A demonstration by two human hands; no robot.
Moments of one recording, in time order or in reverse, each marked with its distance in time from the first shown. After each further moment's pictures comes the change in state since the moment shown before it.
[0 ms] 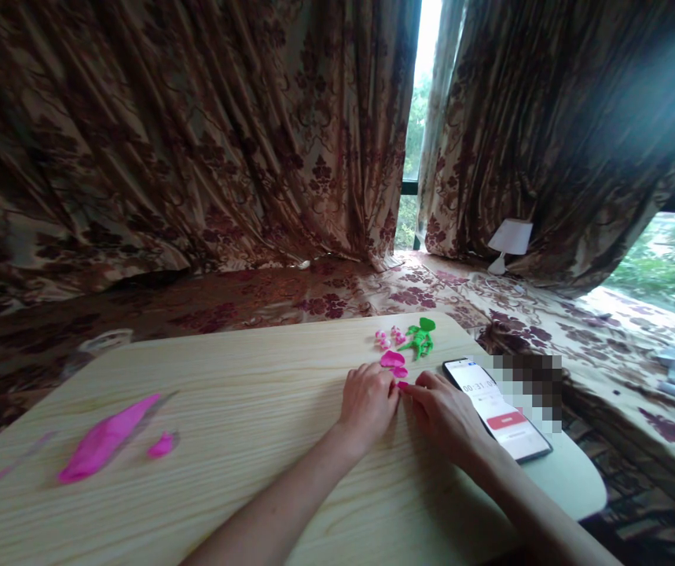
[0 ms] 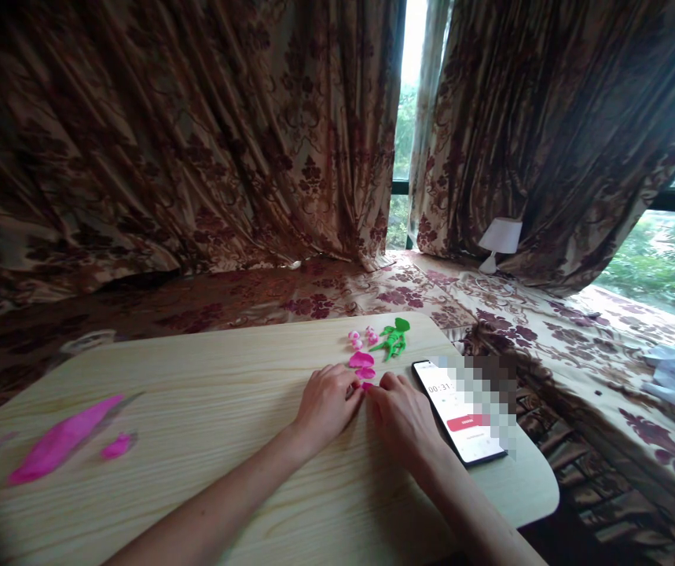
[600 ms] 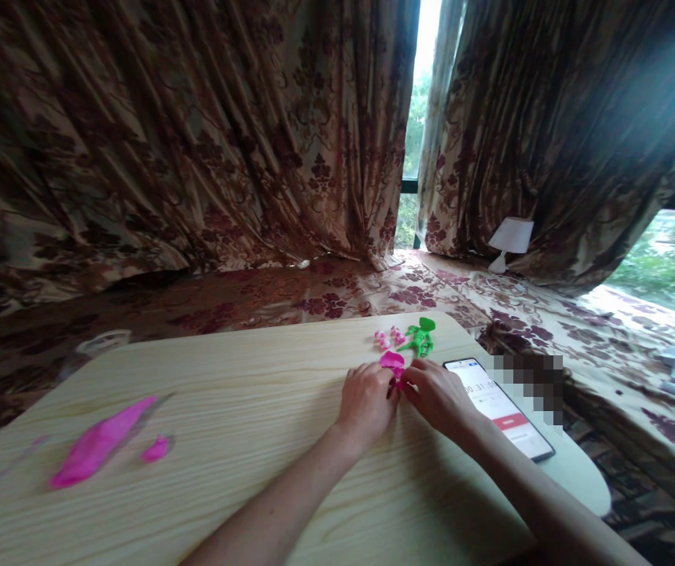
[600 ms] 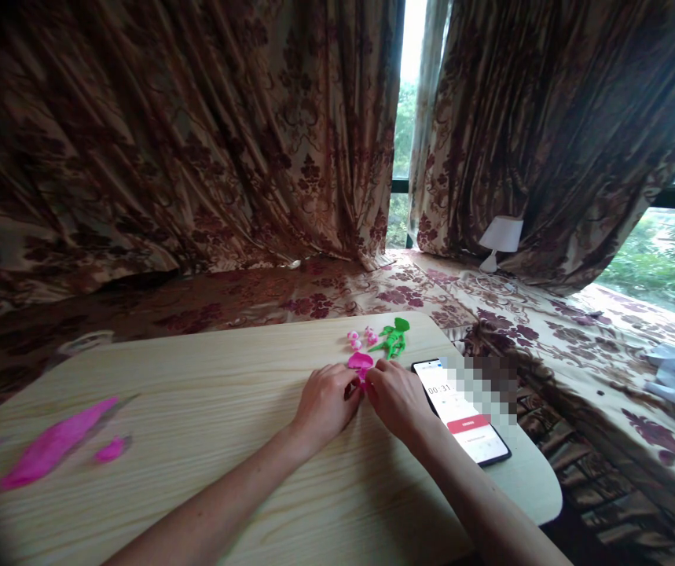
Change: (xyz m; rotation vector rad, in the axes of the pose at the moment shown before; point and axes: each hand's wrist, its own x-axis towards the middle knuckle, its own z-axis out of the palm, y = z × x) left_hand 0.005 -0.003 0.006 -0.044 -0.002 0.005; right_hand 0.029 0.013 0.007 -0.100 -0.045 -0.032
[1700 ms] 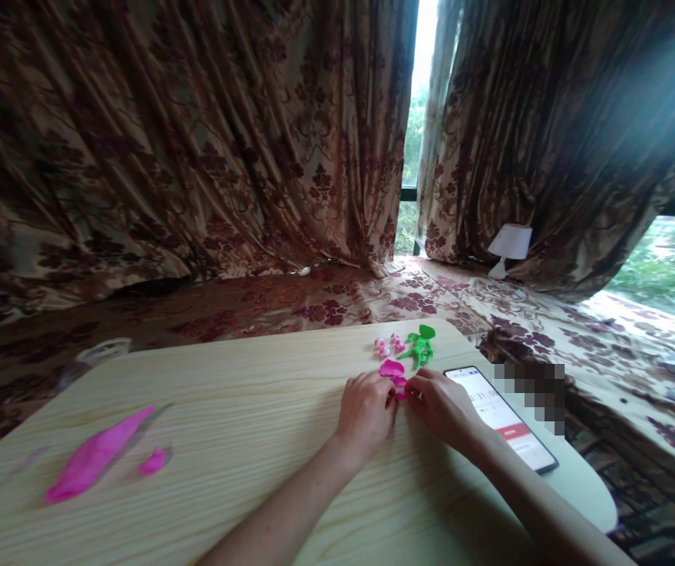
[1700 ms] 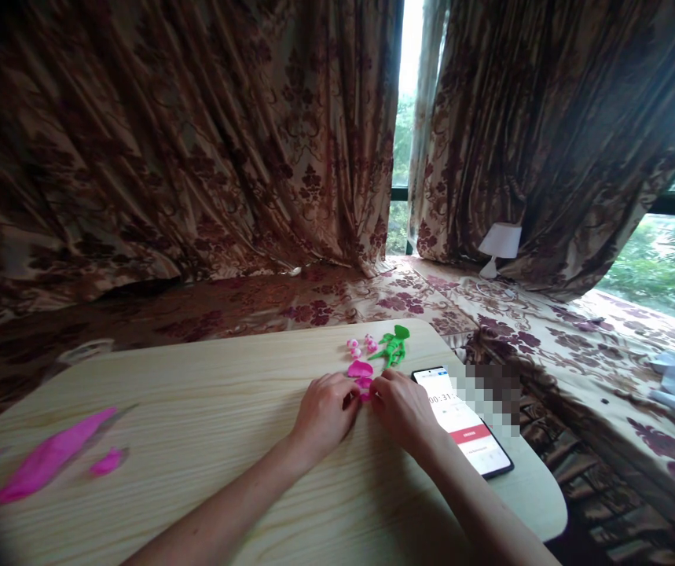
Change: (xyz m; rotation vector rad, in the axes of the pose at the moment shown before) left_hand -0.001 -0.002 0.002 0.003 0.033 0.018; right_hand -0.005 0.011 0.003 0.042 0.019 0.033
